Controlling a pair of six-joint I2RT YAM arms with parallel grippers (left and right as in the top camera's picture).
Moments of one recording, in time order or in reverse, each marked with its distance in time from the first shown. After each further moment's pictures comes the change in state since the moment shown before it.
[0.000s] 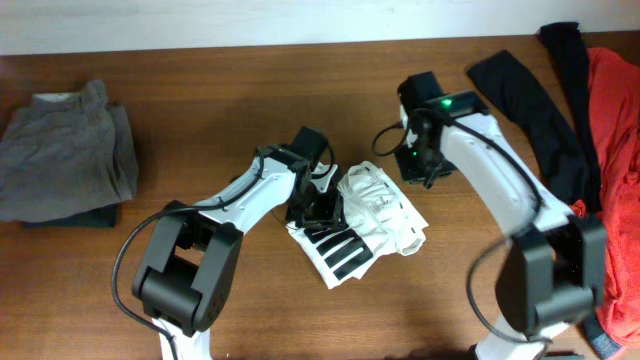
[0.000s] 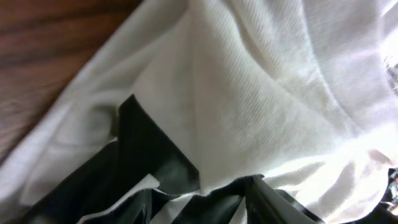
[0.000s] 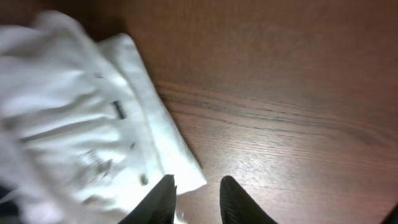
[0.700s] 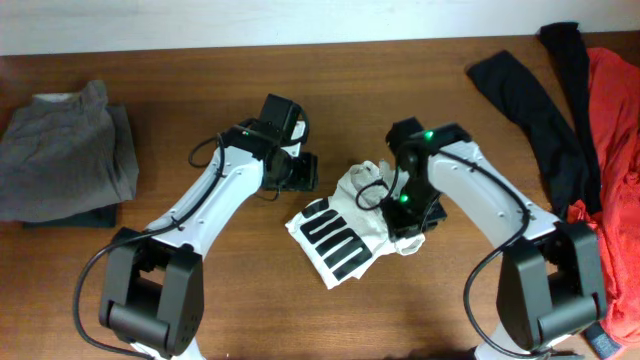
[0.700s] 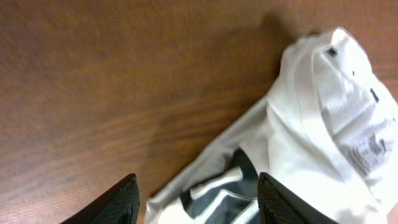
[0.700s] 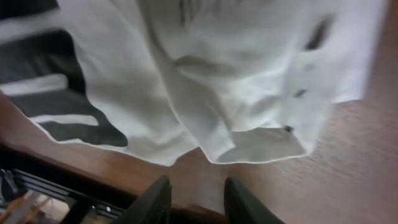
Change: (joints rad) left arm 0.100 -0.146 0.065 0.008 -0.277 -0.001; right arm 0.079 -0.047 -0.250 -0.088 -0.306 -0.082
